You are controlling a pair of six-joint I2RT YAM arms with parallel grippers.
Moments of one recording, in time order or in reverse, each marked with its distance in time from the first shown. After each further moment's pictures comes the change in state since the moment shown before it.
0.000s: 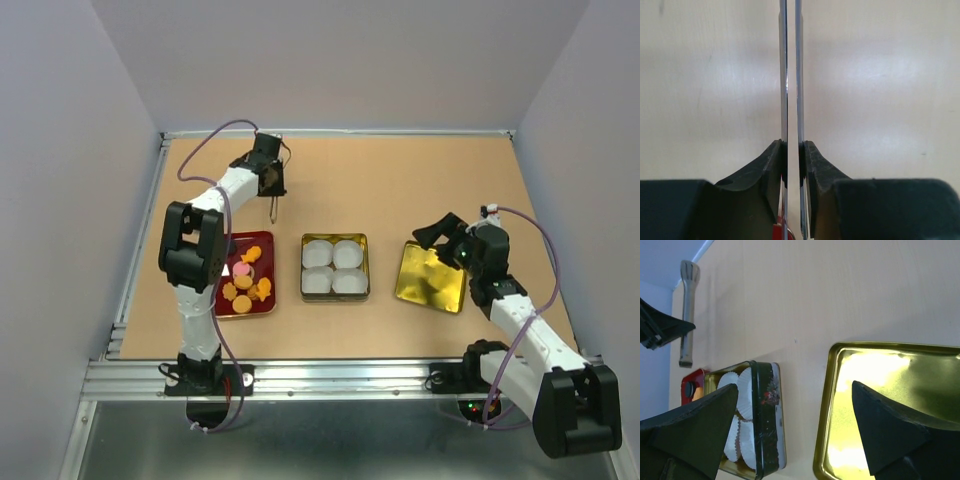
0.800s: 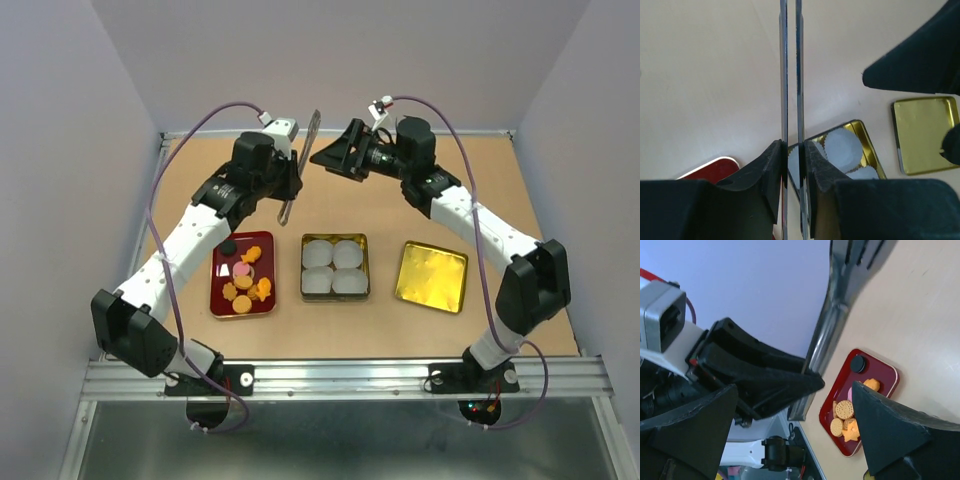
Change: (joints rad) left arm -0.183 -0.614 -0.095 -0.119 0.158 0.059; right arm 0.378 0.712 1.030 -0.010 -0.404 0.188
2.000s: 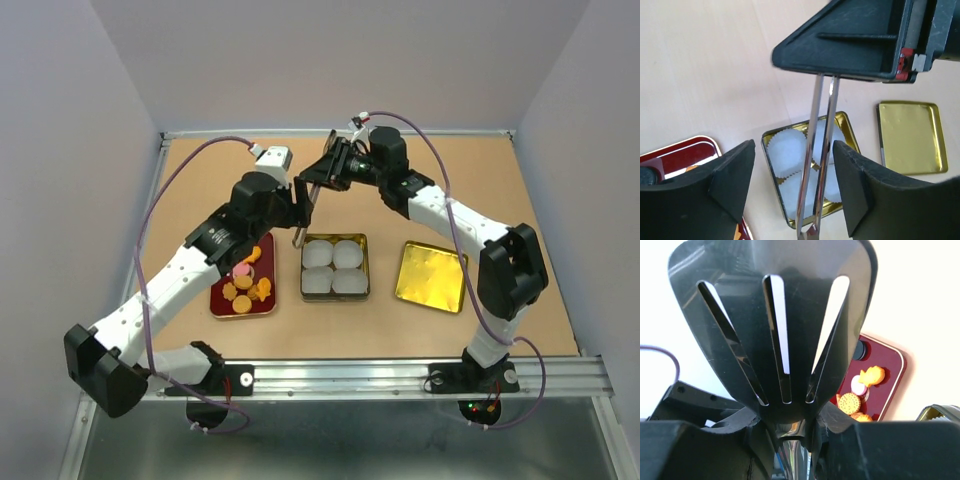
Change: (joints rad) left arm -0.172 -0.218 -0.279 0.126 -0.213 -0.152; right arm 0.085 0.157 0.043 -0.004 0.051 0.089
